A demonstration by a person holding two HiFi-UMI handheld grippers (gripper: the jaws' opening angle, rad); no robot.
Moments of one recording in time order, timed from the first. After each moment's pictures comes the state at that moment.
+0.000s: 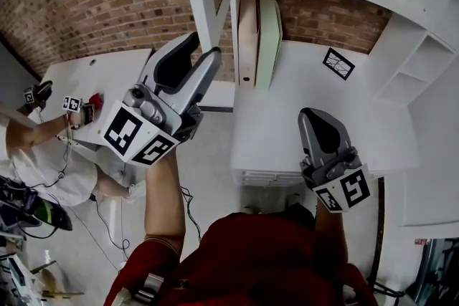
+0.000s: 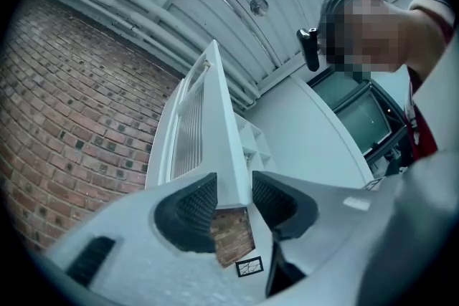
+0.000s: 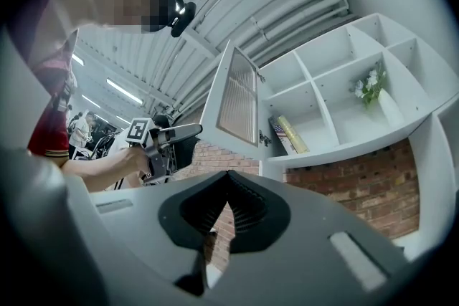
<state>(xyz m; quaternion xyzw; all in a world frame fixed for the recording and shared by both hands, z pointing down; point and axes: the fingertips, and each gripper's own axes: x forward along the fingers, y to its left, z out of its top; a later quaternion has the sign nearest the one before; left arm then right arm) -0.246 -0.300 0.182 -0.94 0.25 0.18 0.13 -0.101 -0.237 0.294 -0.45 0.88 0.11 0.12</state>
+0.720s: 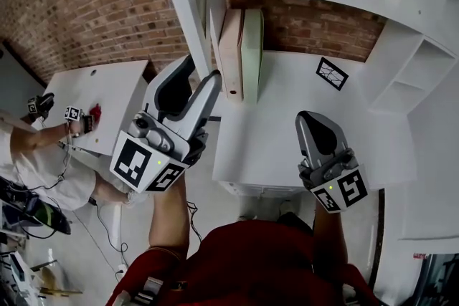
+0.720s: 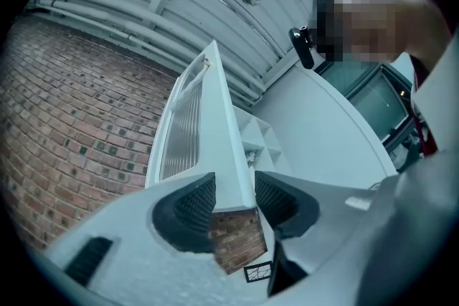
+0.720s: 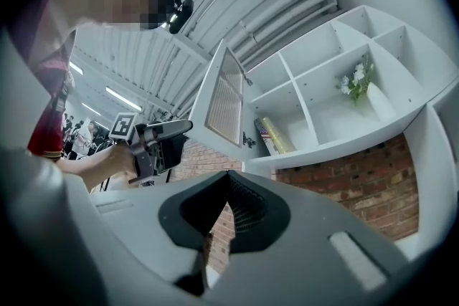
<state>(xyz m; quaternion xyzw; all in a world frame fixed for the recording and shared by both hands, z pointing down) -0.169 -0.295 0.180 -0.92 0.31 0.18 0.14 -0.022 -0.266 0.294 -0.44 0.88 0.10 0.14</state>
